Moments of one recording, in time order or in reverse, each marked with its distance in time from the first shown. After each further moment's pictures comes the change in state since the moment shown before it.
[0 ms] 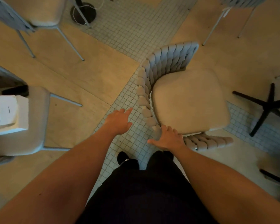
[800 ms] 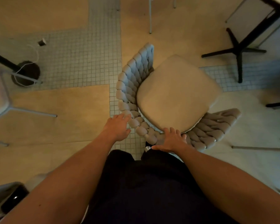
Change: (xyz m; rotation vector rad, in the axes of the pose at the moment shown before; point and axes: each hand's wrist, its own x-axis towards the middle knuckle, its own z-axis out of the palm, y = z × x) left_hand 0.154 -0.016 -0.116 0.447 -0.067 0.462; right_hand 0.064 -0.044 -0.034 0.377 0.019 0.283
